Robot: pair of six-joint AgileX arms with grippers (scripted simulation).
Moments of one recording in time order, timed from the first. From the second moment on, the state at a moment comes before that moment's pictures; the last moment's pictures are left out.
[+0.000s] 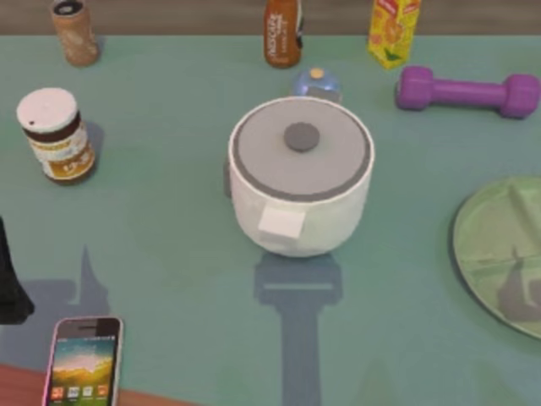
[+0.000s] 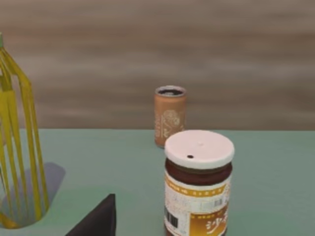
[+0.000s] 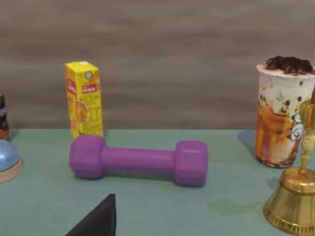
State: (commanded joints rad) left arm 0.00 0.00 0.00 0.00 0.00 0.00; right arm 0.00 0.00 0.00 0.00 0.00 0.00
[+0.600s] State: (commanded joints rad) left arm -0.01 0.31 0.25 -0.20 0.01 0.05; right arm 0.00 0.00 0.00 0.00 0.00 0.00
